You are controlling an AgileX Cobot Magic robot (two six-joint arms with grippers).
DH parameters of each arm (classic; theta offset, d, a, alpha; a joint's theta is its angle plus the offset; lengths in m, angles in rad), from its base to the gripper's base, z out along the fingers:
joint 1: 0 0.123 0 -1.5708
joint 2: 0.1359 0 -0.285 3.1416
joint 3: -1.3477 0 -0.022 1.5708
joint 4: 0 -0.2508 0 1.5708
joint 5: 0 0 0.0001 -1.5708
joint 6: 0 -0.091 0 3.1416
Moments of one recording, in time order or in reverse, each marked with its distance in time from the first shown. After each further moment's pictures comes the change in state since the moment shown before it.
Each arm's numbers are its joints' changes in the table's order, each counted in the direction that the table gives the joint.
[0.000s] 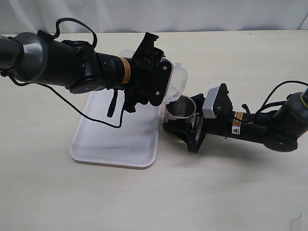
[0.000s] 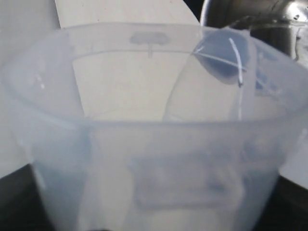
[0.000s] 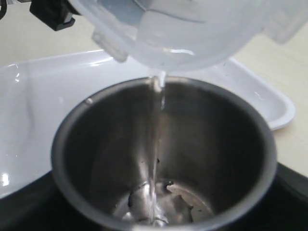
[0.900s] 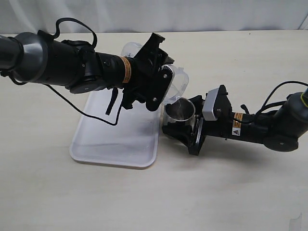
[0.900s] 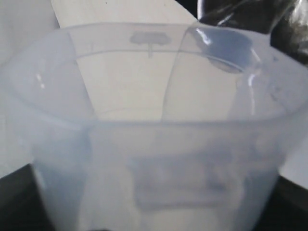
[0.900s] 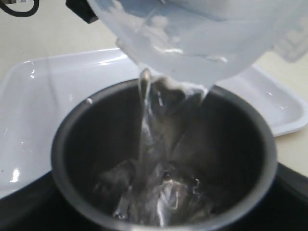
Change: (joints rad) left arm 0.000 0.000 0.000 0.000 -0.023 -0.177; right arm 0.000 0.000 0.000 0.037 -0.004 0.000
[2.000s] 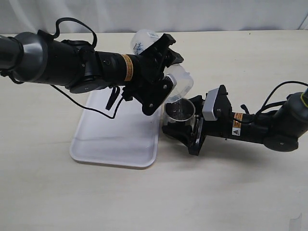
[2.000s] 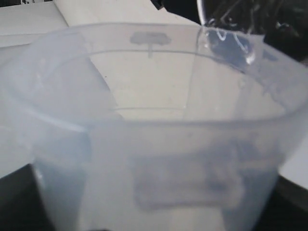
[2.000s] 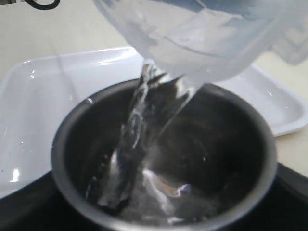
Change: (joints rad) left arm 0.000 0.000 0.000 0.000 -0.089 -0.262; right arm 0.000 0.000 0.000 0.002 0.000 0.000
